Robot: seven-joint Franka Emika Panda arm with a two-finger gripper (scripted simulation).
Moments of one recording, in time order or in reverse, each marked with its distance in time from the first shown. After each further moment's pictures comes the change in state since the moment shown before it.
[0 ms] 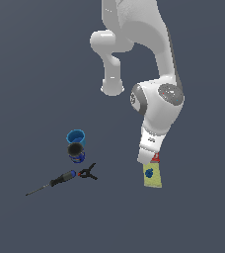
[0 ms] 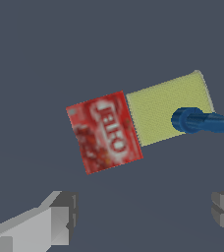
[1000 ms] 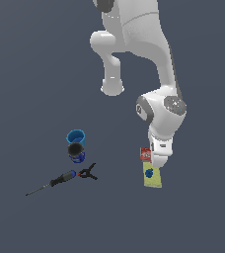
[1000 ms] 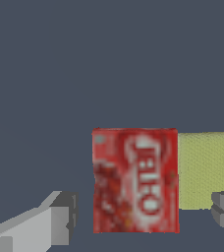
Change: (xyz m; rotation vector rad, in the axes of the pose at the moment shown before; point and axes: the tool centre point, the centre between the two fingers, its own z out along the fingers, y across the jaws) arm 0.037 -0.028 0.047 0.010 0.035 -0.288
